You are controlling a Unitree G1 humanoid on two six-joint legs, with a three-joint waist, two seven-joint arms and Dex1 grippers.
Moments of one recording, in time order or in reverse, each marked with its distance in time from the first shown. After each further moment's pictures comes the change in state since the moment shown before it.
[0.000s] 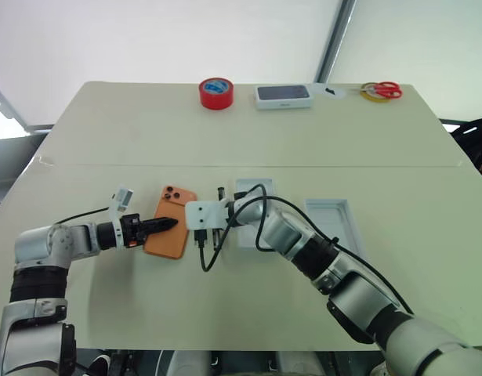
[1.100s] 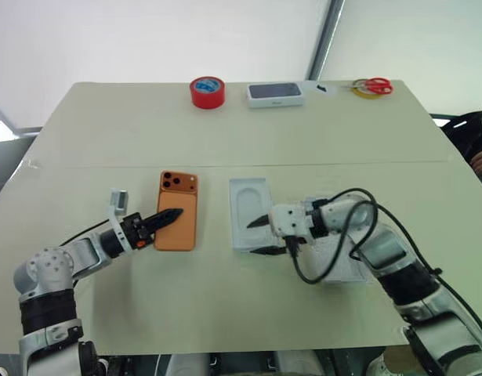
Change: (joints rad) left arm 0.121 -0.216 0.283 -0.213 -0.318 0.125 0.270; right arm 0.332 -0.476 -0.290 -0.451 0.435 -0.073 0.375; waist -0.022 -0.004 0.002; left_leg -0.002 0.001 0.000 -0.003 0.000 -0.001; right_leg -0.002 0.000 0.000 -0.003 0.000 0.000
